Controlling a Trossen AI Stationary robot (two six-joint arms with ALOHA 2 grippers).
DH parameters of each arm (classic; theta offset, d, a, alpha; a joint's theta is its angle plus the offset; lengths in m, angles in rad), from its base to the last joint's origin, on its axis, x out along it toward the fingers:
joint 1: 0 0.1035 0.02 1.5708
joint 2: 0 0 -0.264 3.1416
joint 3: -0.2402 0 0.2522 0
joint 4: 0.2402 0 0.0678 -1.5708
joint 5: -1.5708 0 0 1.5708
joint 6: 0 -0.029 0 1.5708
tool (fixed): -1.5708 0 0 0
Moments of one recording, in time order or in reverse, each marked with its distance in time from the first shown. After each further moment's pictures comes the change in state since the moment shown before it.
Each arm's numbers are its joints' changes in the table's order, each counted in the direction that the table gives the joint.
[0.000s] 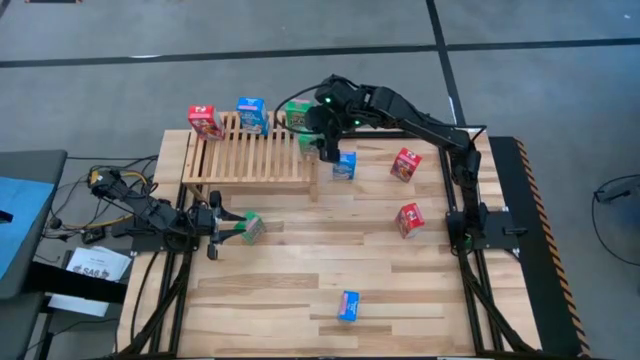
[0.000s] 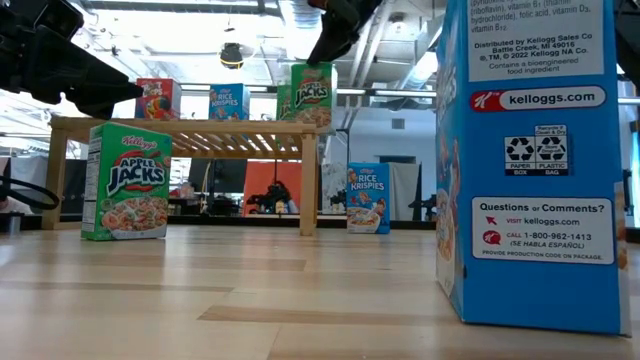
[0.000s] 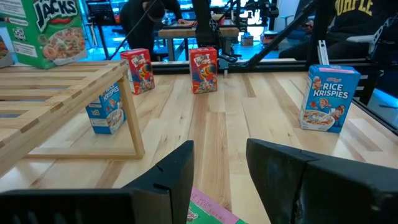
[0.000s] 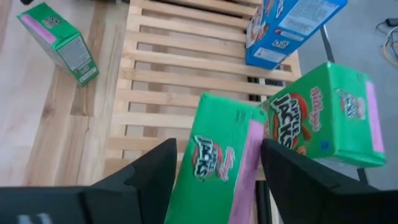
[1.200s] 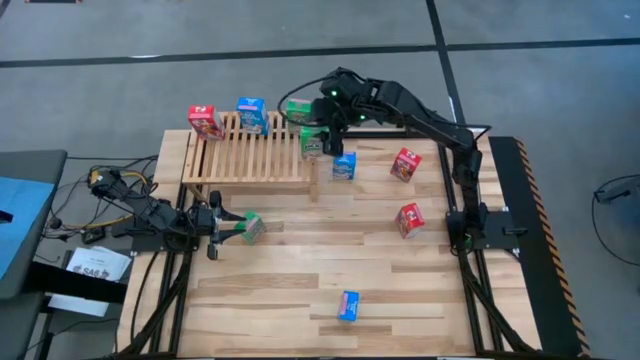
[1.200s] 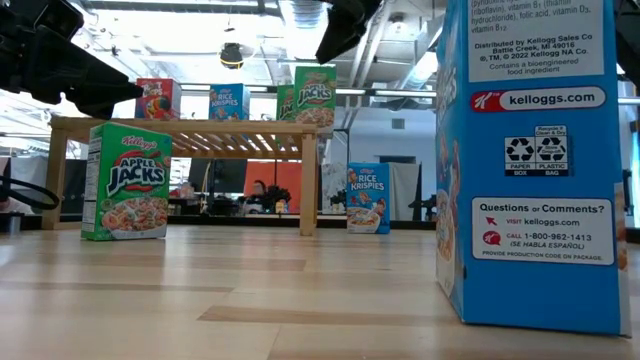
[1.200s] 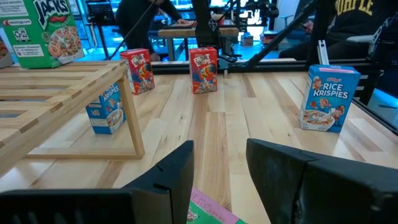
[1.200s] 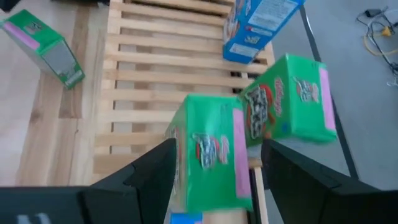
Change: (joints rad) left arm 0.000 0.000 0.000 0.000 0.000 0.000; right arm -0.010 0.005 -0.069 0.075 0.050 -0.031
